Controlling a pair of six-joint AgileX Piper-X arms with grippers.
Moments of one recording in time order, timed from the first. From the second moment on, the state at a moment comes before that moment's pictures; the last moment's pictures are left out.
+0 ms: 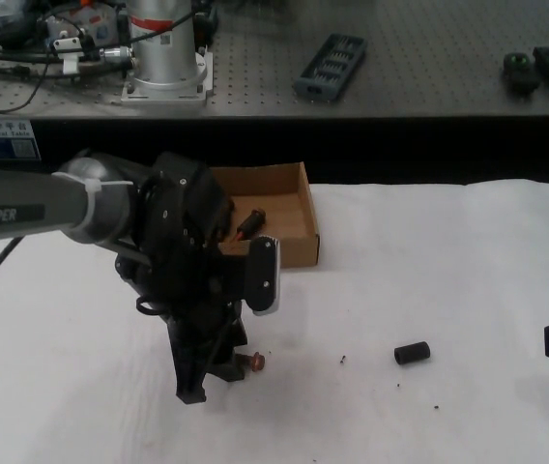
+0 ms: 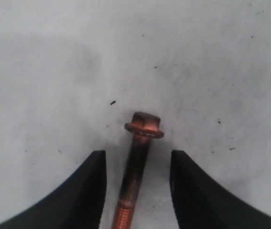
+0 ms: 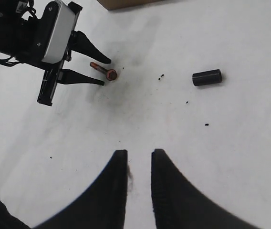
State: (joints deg) left arm -26.8 111.5 -71.8 38.9 19.7 65.1; right arm 13.1 45.8 -35.3 43.9 -31.5 11.6
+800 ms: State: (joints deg) left arm -28.1 111.7 -71.8 42.0 19.5 44.6; right arm 13.1 45.8 -35.3 43.9 -31.5 11.6
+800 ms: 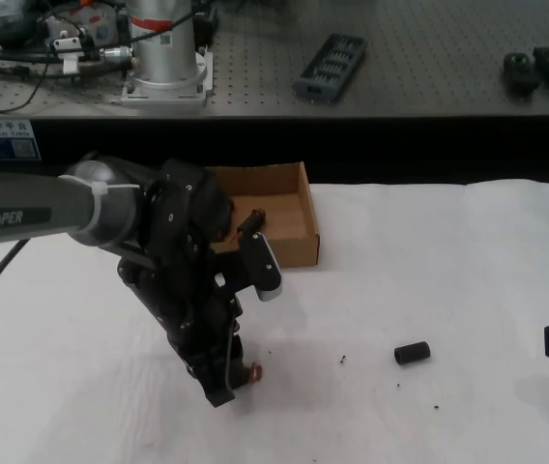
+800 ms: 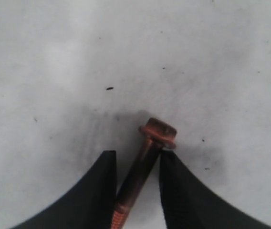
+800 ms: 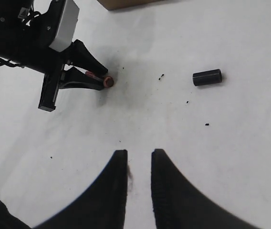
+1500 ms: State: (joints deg) left arm -32.2 111.7 -71.9 42.7 20.9 14.6; right arm 13.1 45.8 -35.3 43.9 -32.3 11.9
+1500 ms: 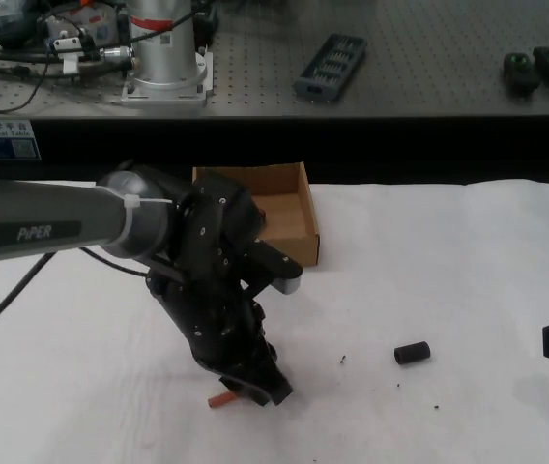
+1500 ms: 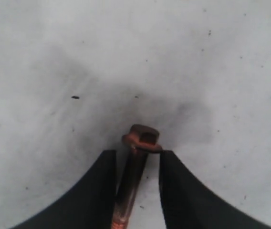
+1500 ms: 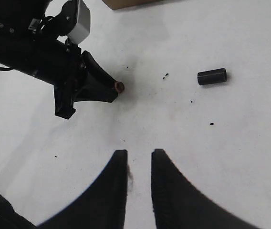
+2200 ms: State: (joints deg) left arm -32.6 111.7 -71.8 24.3 38.4 -35.1; right arm 13.1 45.8 -35.3 43.9 -34.7 13.0
